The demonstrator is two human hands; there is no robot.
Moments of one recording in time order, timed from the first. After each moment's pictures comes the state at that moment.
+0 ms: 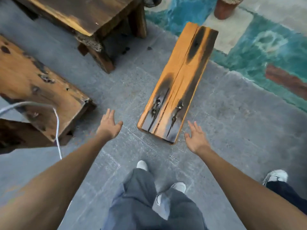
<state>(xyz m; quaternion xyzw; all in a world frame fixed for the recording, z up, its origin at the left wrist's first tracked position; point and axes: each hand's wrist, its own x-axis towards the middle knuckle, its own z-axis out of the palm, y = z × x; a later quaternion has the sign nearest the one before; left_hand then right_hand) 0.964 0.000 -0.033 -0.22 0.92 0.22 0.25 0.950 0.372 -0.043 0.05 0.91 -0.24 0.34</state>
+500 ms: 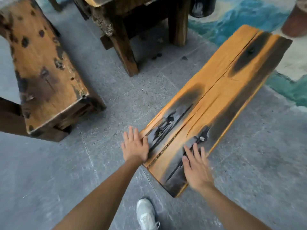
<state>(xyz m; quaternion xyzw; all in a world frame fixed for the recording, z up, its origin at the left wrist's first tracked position) 0.888 0.142 -0.284 -0.42 0.86 0.24 0.14 0.845 0.370 -0.311 -0.13 0.91 -0.22 0.34</state>
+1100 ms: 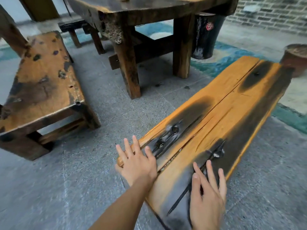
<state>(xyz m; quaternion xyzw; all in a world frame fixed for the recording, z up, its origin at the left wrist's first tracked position) 0.876 0.167 -0.380 -0.51 0.84 0.18 -0.03 0.877 0.342 -0.391 -0.02 0.89 -0.44 -0.05</state>
